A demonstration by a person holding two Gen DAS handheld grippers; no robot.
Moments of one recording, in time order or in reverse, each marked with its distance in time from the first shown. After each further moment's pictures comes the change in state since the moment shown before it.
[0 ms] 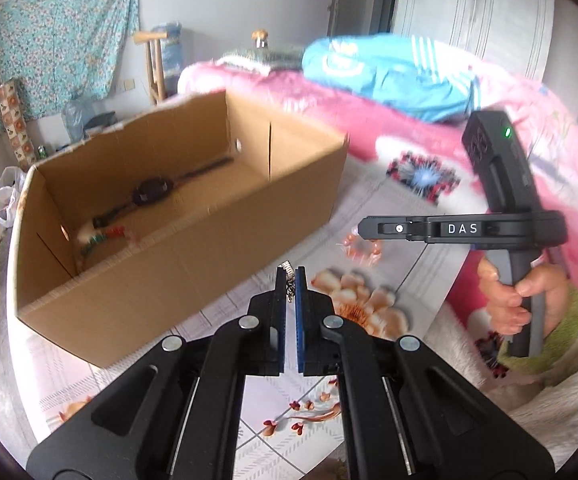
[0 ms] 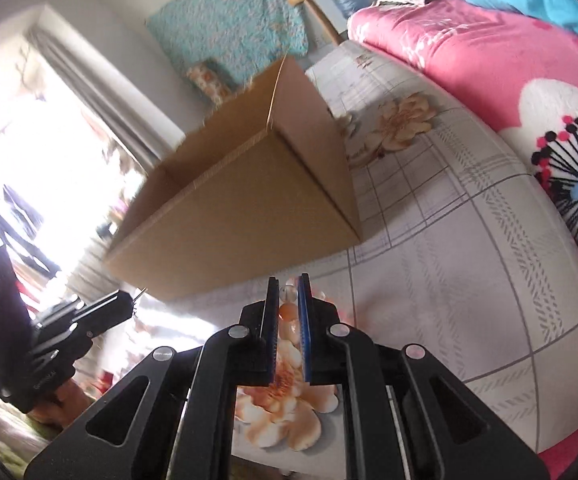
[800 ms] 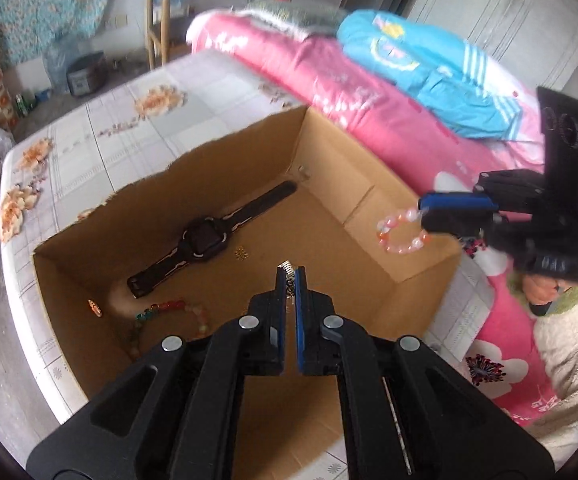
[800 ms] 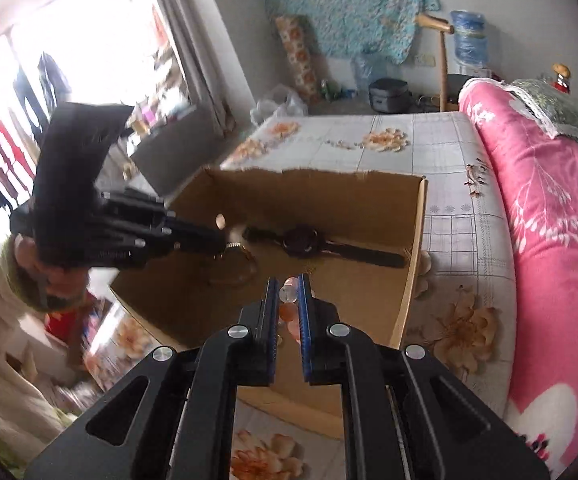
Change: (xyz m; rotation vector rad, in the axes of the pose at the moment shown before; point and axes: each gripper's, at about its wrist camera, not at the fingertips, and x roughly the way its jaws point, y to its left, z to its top) left arm 0.084 0.141 0.130 -0.105 0.307 -0.103; right arm 0.049 0.105 0.141 -0.544 0.209 -0.057
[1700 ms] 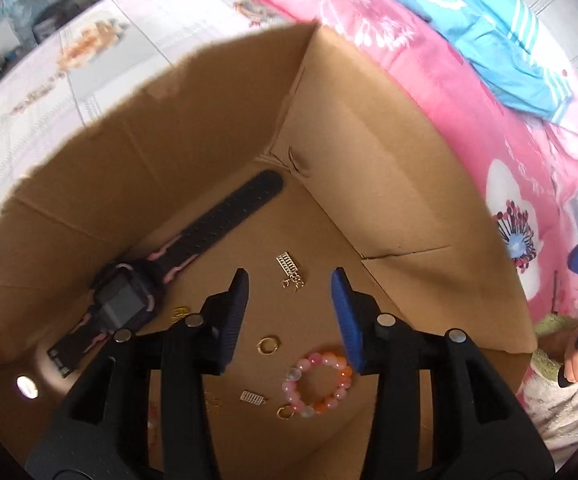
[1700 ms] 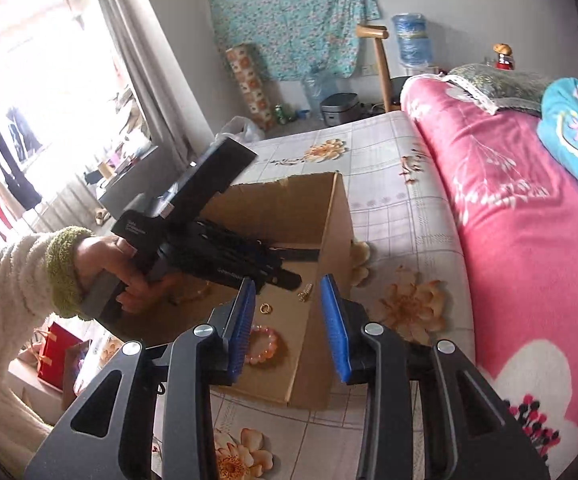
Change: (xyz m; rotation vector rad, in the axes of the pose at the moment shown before) left arm 0.126 -0.018 0.061 -0.016 0.247 -0.026; right arm -0.049 -0.046 -0.050 0.188 -0.146 -0.075
